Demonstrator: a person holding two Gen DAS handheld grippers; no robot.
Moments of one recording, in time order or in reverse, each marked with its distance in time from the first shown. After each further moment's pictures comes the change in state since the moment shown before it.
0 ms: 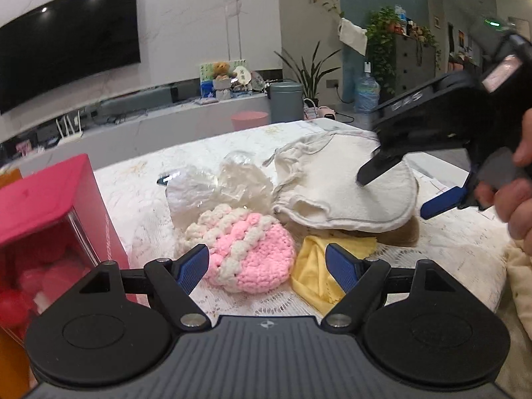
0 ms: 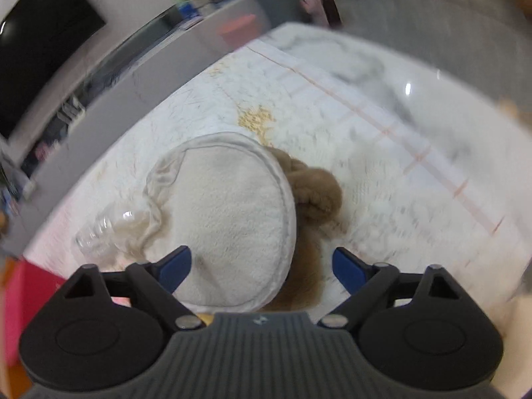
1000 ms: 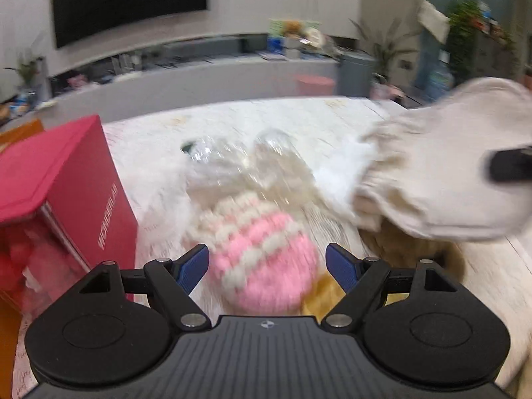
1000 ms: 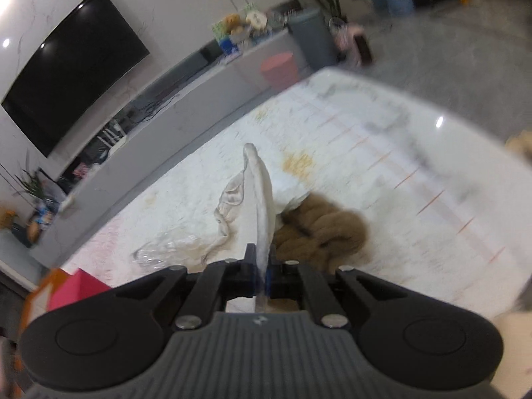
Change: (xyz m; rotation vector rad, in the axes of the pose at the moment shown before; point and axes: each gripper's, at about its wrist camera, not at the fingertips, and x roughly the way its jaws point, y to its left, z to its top) left arm 0.038 -0.014 0.035 -0.209 0.157 0.235; right arm -0.063 0.017 0.001 -0.115 -0.164 0.094
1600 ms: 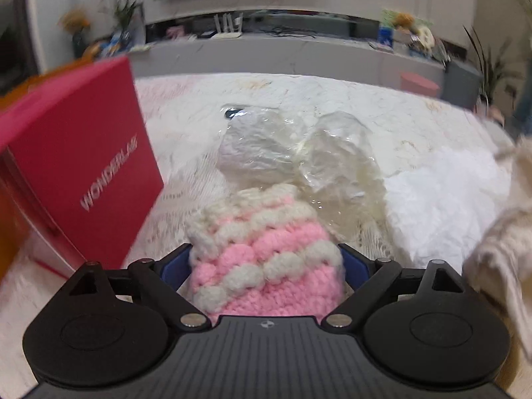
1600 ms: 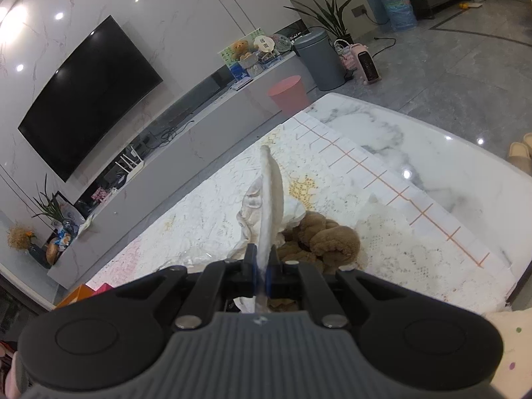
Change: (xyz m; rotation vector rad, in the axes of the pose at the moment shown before) left arm 0.046 -0.012 0.003 -0.293 0.093 0.282; right arm -0.029 -0.017 -0.002 0.061 -0.063 0.085
